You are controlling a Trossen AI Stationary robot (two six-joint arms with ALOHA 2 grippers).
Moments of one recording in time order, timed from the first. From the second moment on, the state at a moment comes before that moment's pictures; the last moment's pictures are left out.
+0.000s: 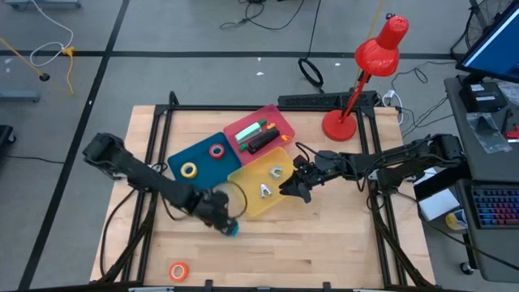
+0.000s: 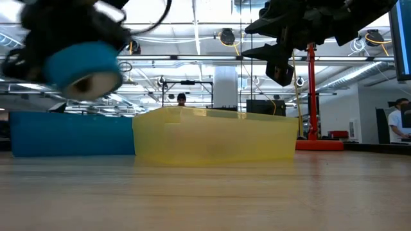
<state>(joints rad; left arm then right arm) -0.45 1.56 0.95 -0.46 0.04 -1.49 0.03 1.31 0.63 0.36 -0.27 0.76</state>
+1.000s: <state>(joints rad) 0.18 1.21 0.95 -1.07 -0.32 -1.15 0.03 1.31 0.64 0.35 -0.27 0.75</state>
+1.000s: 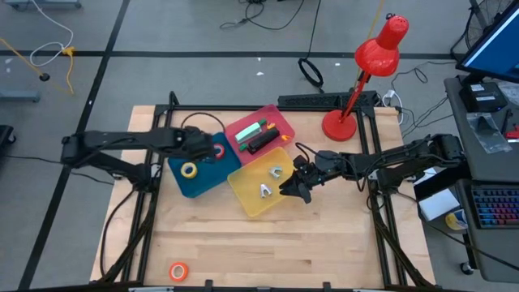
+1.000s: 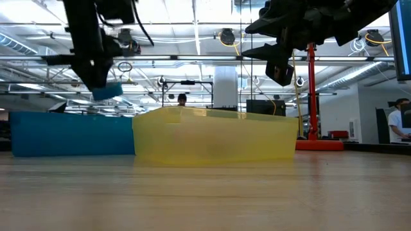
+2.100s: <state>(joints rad) 0.46 1.67 0.95 -1.08 -0.22 -0.73 0.03 1.31 0.64 0.35 -0.27 0.75</state>
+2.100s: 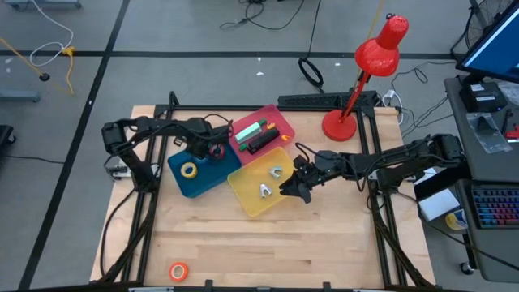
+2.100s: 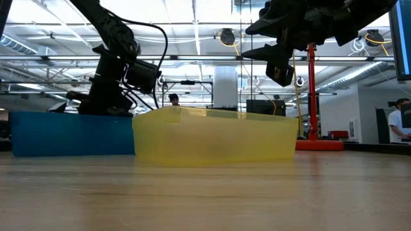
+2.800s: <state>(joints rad) 0.47 1.67 0.95 -1.07 -0.23 -0.71 0.03 1.31 0.64 0.35 -0.26 0.75</state>
